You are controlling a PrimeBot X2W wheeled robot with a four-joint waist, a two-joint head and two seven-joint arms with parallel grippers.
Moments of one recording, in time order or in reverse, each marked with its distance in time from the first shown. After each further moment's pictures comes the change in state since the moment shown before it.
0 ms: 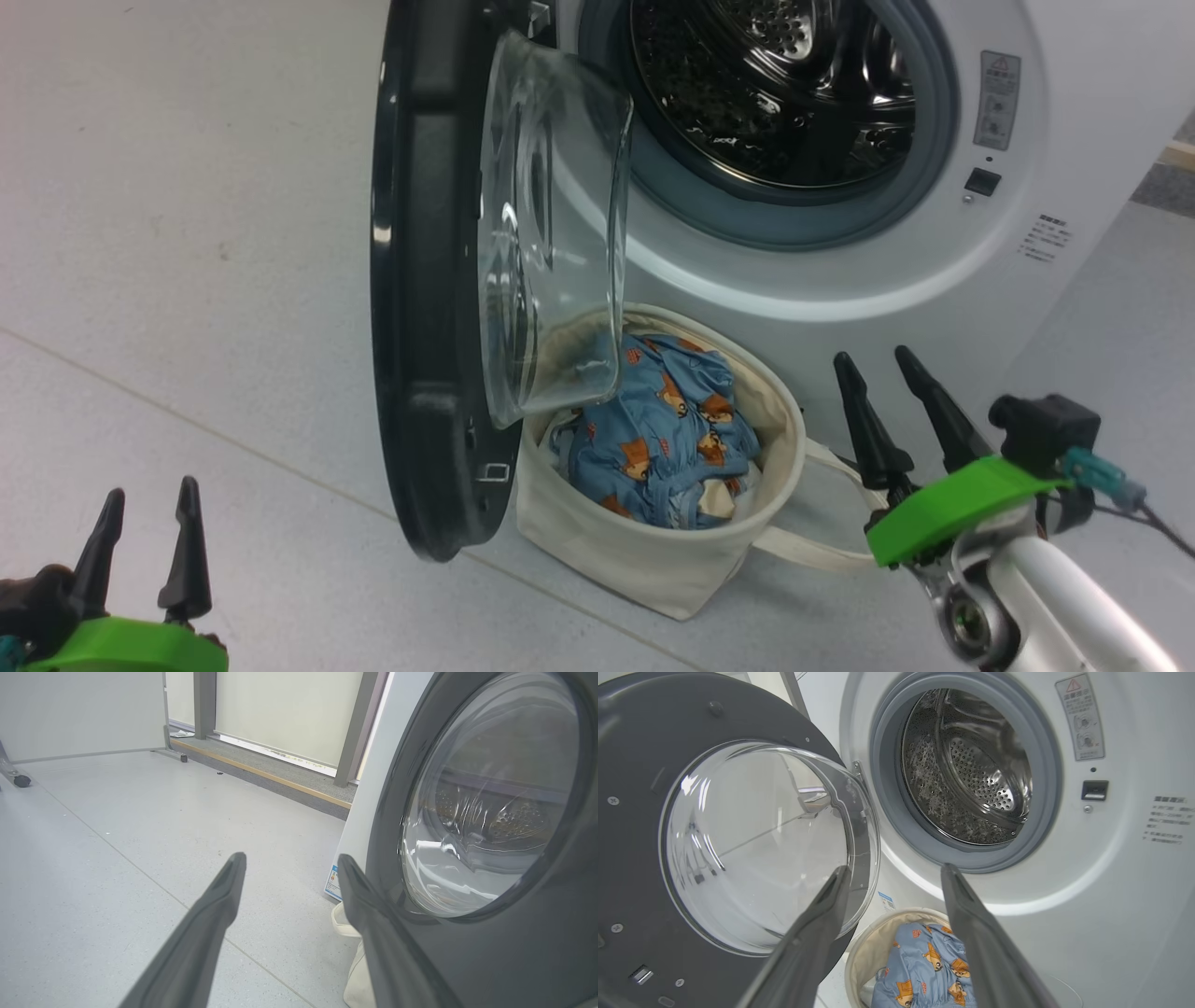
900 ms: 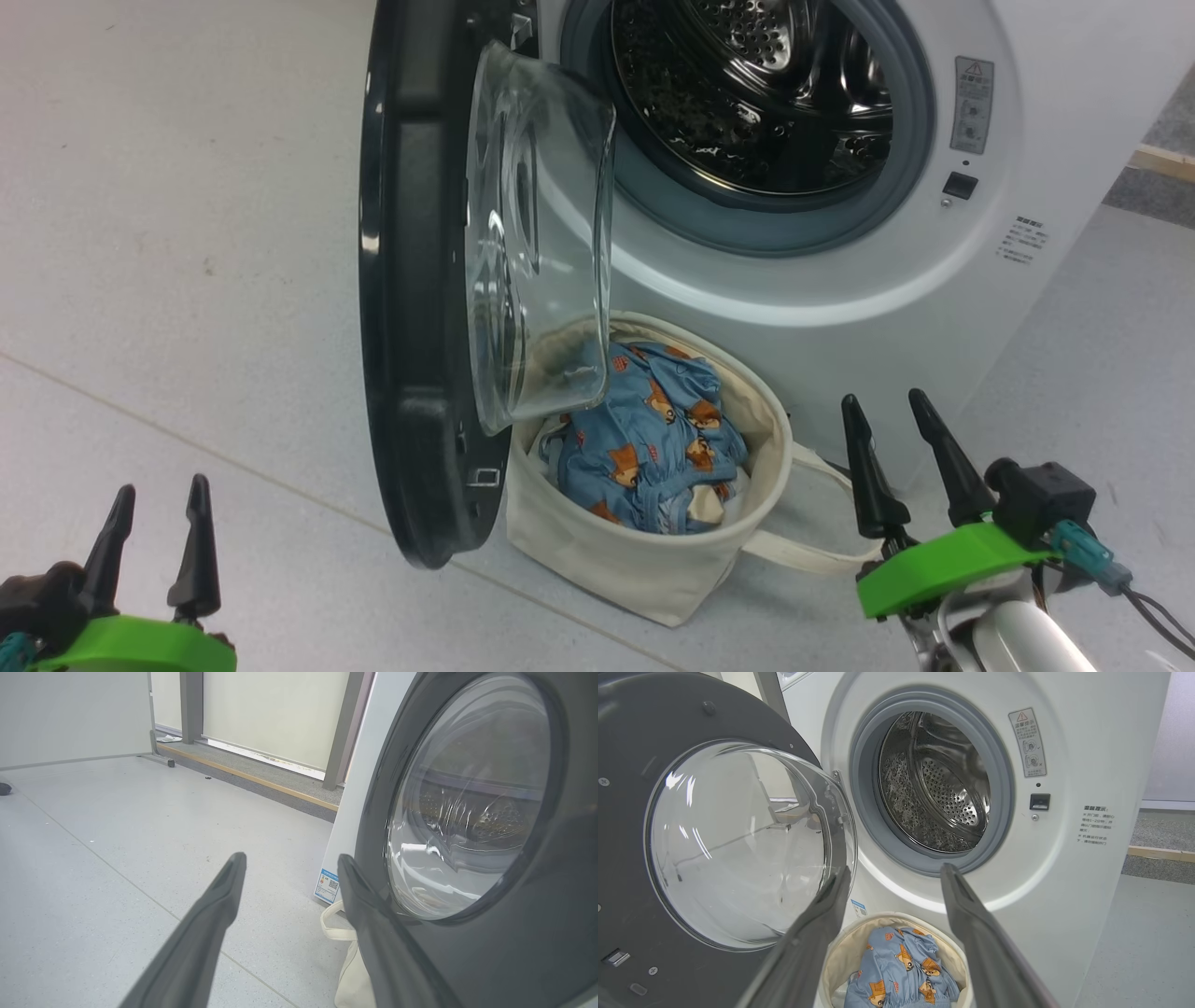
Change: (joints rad) left arm 0.003 0.002 -0.019 -0.013 0.002 0.003 -0.001; right arm 0.189 0.161 -0.221 -0.095 -0.321 0.000 0.000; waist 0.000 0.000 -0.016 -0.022
